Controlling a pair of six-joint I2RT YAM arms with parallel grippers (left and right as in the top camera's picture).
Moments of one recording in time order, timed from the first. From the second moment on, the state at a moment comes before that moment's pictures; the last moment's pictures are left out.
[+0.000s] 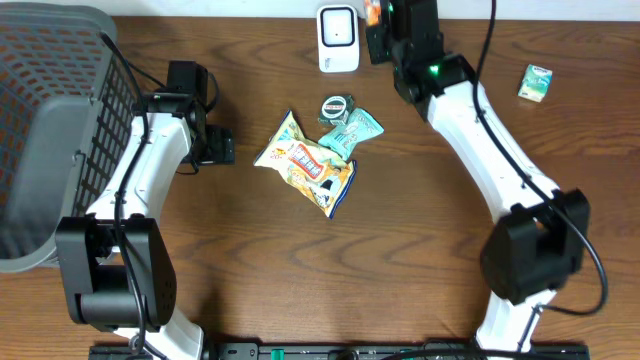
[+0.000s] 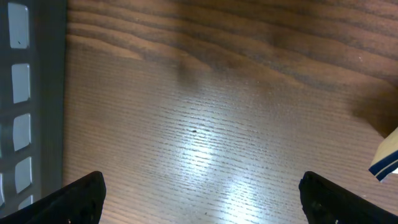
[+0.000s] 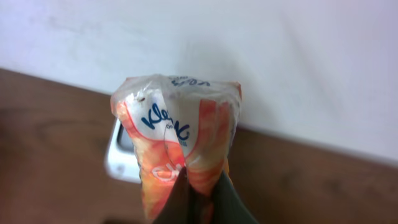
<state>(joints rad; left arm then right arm) -0.03 1.79 1.35 -0.93 -0.17 -0.14 0.37 2.02 1.84 -0.30 0.22 -0.06</state>
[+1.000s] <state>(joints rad) -0.03 1.79 1.35 -0.93 -0.17 -0.14 0.45 2.47 2.07 -0.01 0.48 -0.59</state>
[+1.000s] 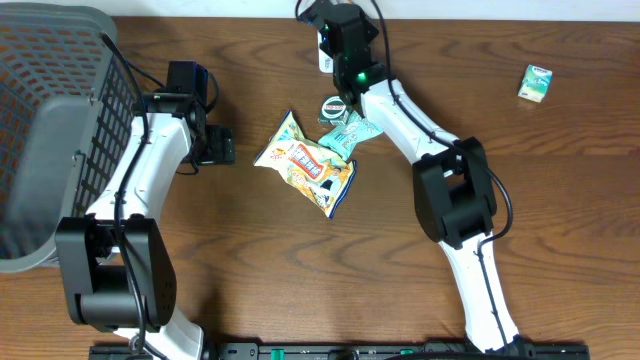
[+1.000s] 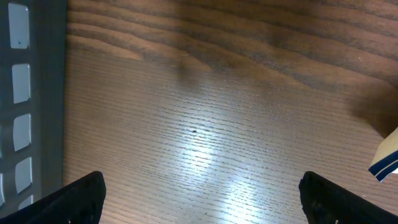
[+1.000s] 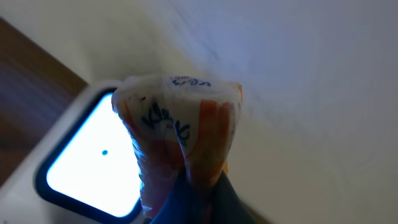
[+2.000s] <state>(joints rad) -0.03 1.79 1.35 -0.93 -0.17 -0.14 -0.20 2.32 2.08 -0.80 0.56 -0.21</state>
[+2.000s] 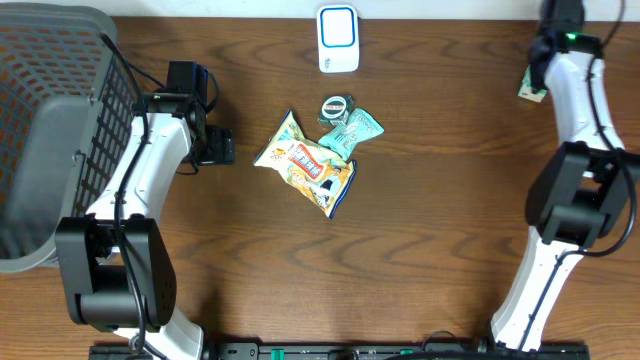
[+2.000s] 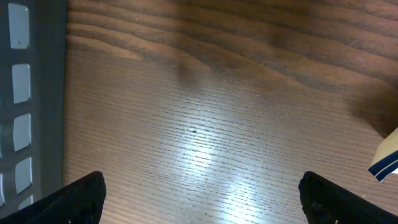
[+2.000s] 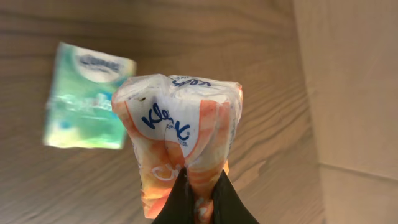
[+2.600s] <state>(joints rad) -0.03 1.79 1.35 -0.93 -0.17 -0.14 -0.23 2.32 2.08 -0.97 0.27 -0.05</state>
